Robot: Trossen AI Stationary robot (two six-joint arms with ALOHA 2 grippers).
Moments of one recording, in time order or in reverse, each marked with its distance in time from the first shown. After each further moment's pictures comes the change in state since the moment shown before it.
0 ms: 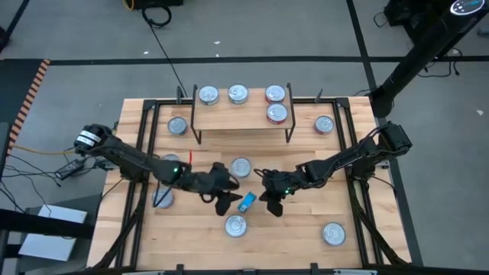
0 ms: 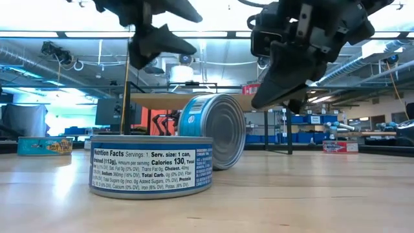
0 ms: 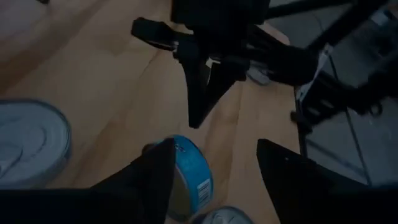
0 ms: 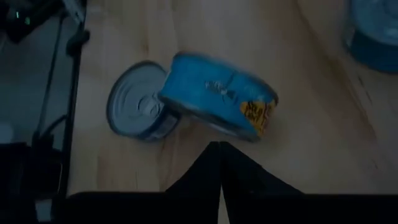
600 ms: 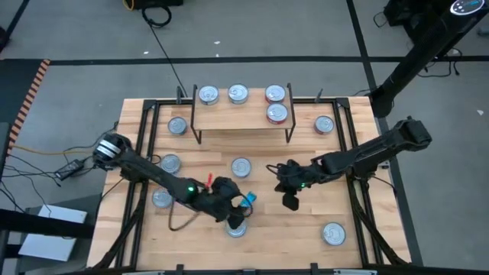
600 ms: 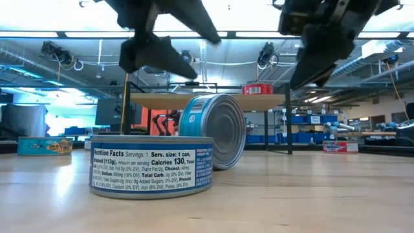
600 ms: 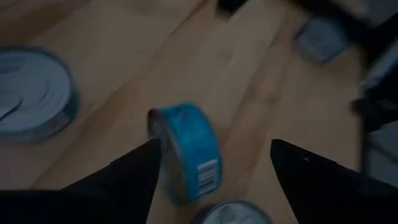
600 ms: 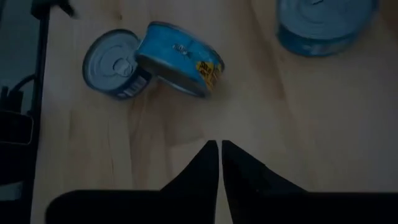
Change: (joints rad) left arm -0.118 0.256 0.248 -0.270 -0.211 -0.182; right arm 0.023 -0.258 0.001 -0.393 0.118 -0.084
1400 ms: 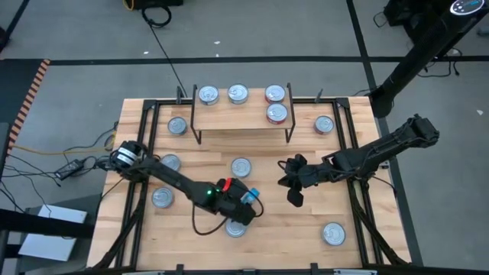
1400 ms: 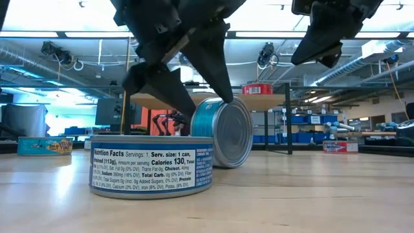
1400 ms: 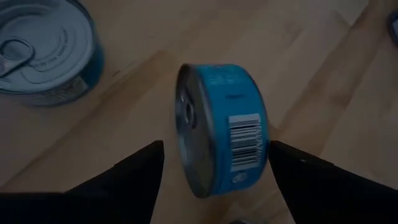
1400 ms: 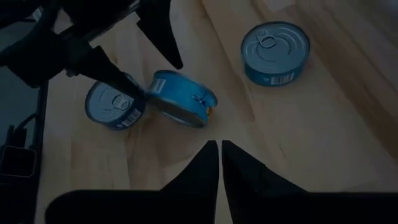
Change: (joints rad) left arm 0.049 0.194 0.182 -0.221 0.010 -0.186; right arm 0.050 -0.129 0.000 -0.053 0.169 0.061
